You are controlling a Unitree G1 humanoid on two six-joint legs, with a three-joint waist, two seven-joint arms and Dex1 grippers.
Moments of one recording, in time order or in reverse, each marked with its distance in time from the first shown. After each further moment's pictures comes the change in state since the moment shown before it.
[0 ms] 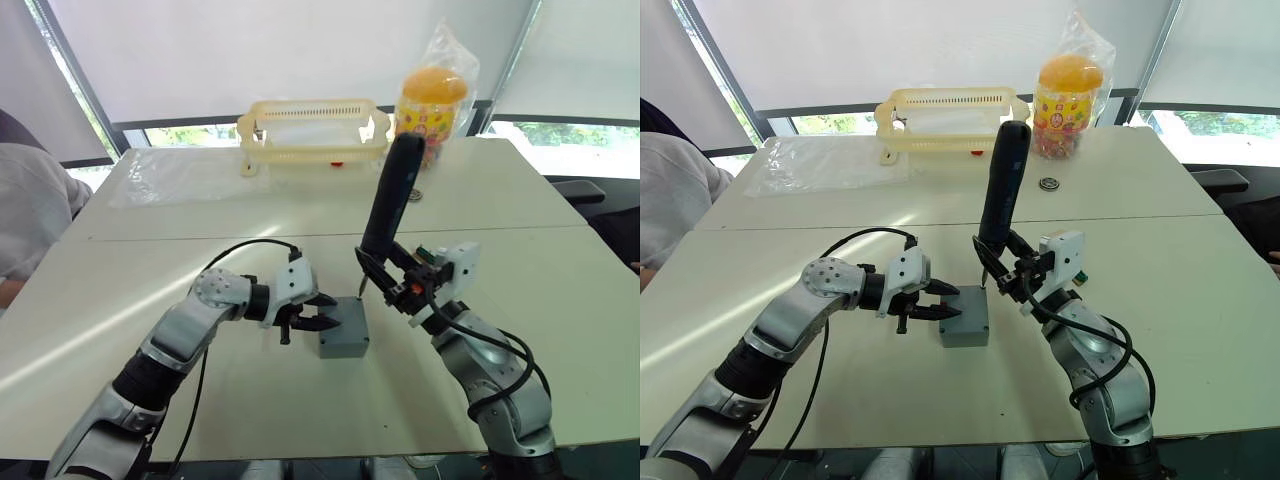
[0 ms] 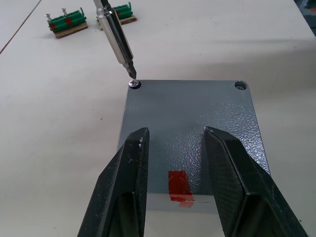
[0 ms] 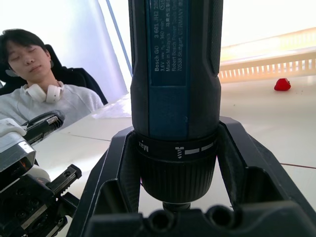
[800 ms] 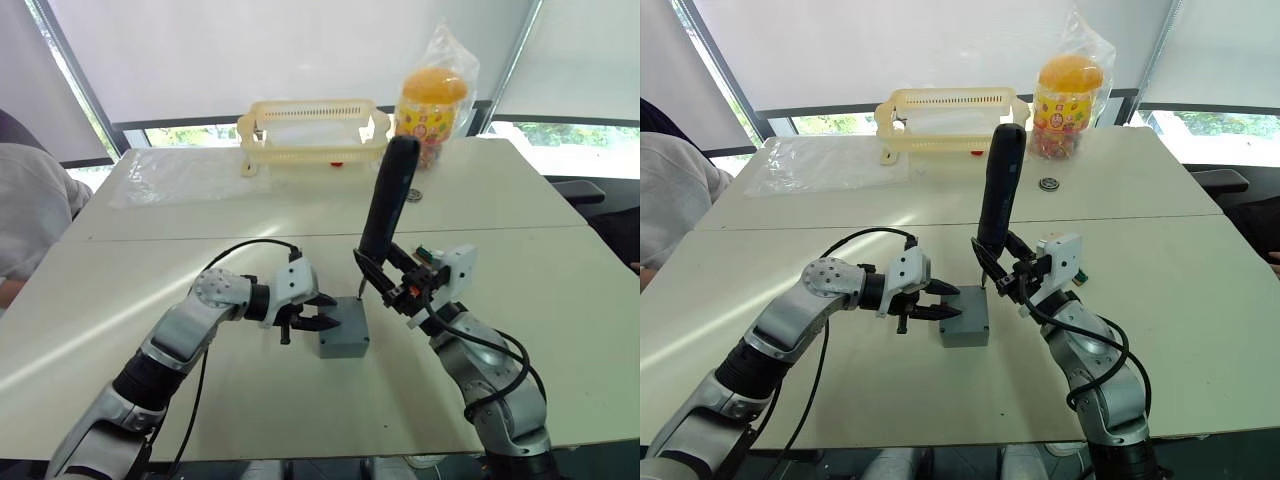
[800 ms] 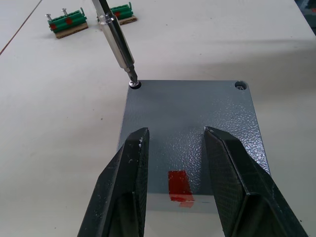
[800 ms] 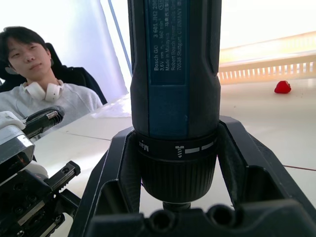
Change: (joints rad) left arm 0.000 0.000 -0.002 0.000 0.000 -0.001 0.003; right arm 0.007 0.012 0.011 0.033 -0.046 -0.058 0.023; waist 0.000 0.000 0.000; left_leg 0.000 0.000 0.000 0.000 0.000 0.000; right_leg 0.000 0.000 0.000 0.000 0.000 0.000
